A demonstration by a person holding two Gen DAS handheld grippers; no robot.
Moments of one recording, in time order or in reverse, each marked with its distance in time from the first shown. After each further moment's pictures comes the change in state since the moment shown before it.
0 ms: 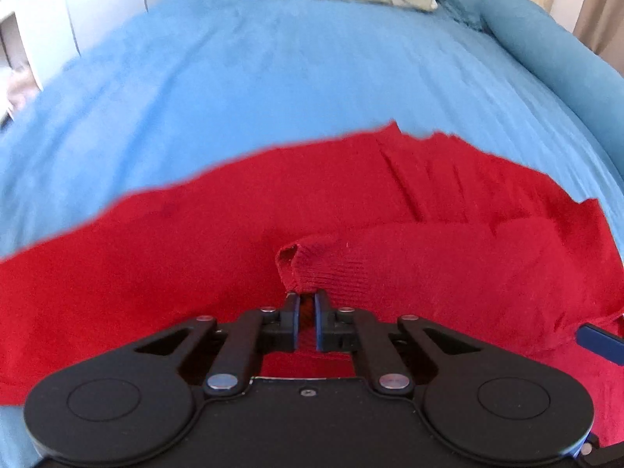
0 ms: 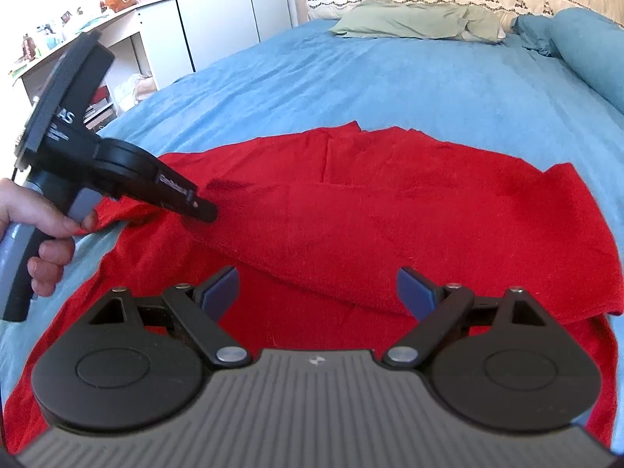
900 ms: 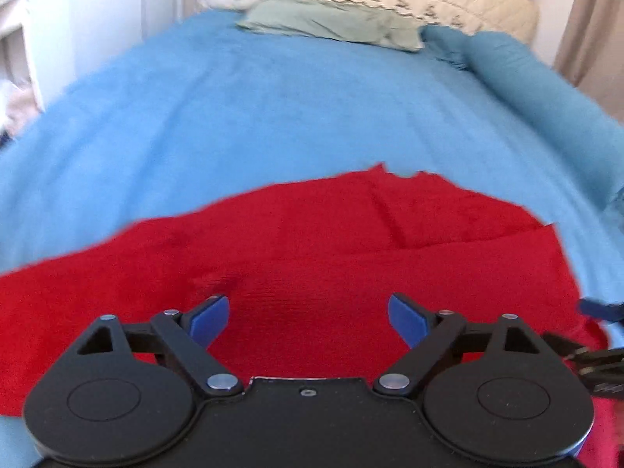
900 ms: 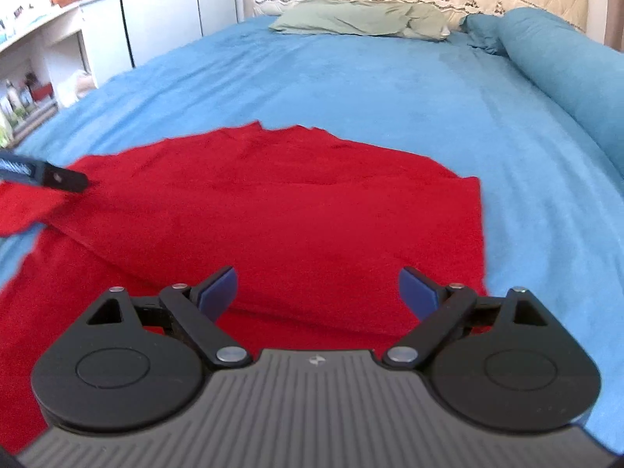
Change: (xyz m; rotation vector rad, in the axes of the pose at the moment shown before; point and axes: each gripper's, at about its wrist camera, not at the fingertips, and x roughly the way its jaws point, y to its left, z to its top) left arm -0.014 0.011 -0.008 -0.035 -0.100 -0.109; right arm 0.010 -0.068 0.006 -0.002 0.021 -0.180
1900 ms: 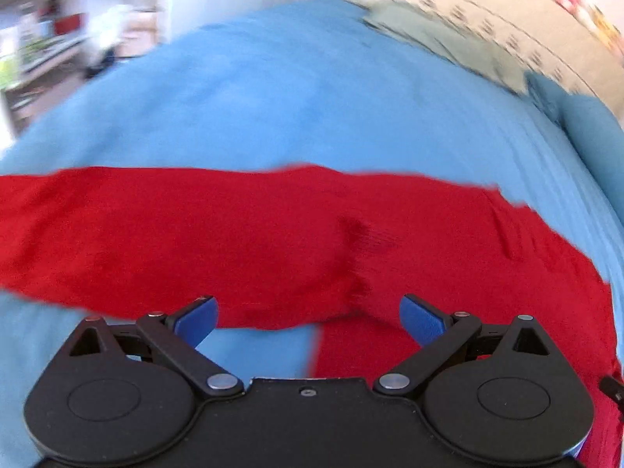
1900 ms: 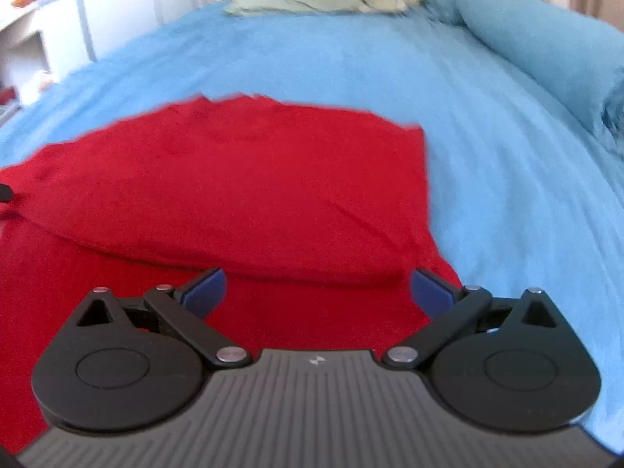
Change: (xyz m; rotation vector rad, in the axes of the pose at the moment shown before) left arm -0.064 0.092 -0.045 -0.318 -0.011 0.215; right arm -0.007 -0.021 -0.023 0.072 0.030 -0.063
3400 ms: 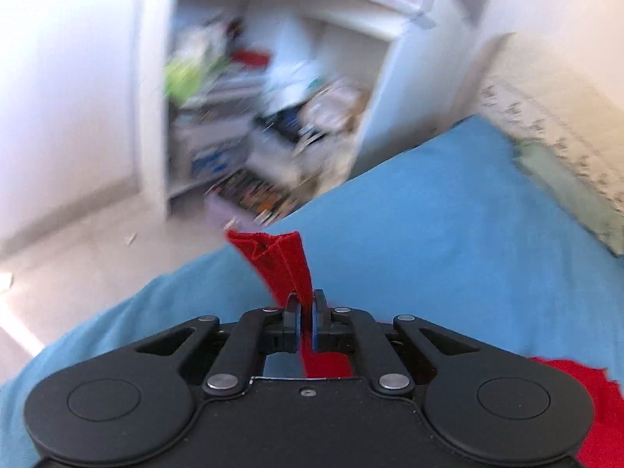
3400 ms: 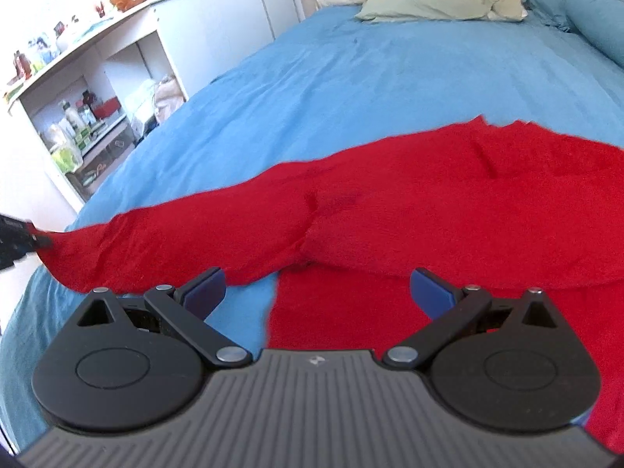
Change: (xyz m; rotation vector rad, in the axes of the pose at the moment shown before) left arm -0.068 0.220 0.075 -0.250 -0.251 0.169; right arm -0.017 0.280 0.042 0.047 0.004 0.244
